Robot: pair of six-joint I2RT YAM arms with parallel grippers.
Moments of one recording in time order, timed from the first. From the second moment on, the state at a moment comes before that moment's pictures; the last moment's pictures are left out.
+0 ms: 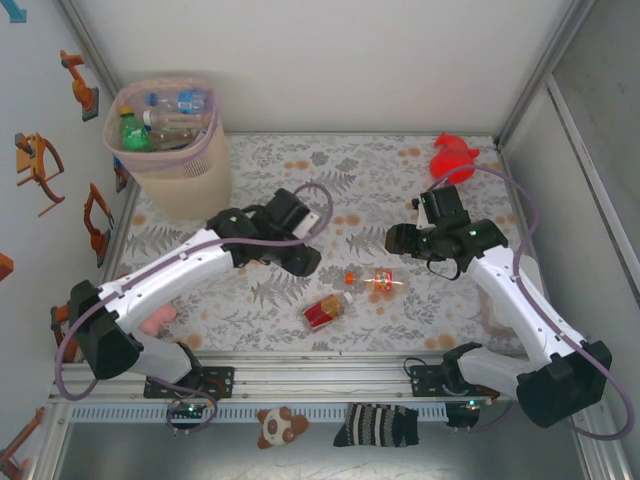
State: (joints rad) left arm -0.96 1.44 1.33 -0.96 -0.08 -0.24; right arm 0.39 1.14 1.06 -0.91 -0.14 0.44
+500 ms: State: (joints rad) left arm -1.22 1.71 1.35 -0.99 -0.14 -0.32; right arm 0.39 1.12 1.06 -0.95 -0.13 0.44
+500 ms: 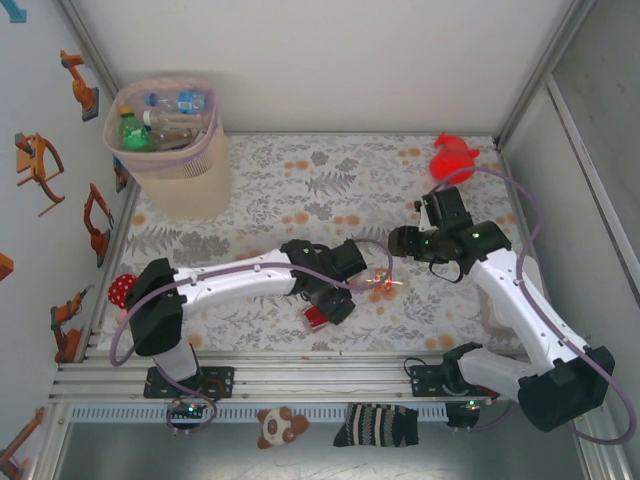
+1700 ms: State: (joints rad) left arm -1.20 1.85 1.24 -0.85 -0.07 -0.27; right arm 0.39 1.10 1.06 -0.96 -0.11 0.45
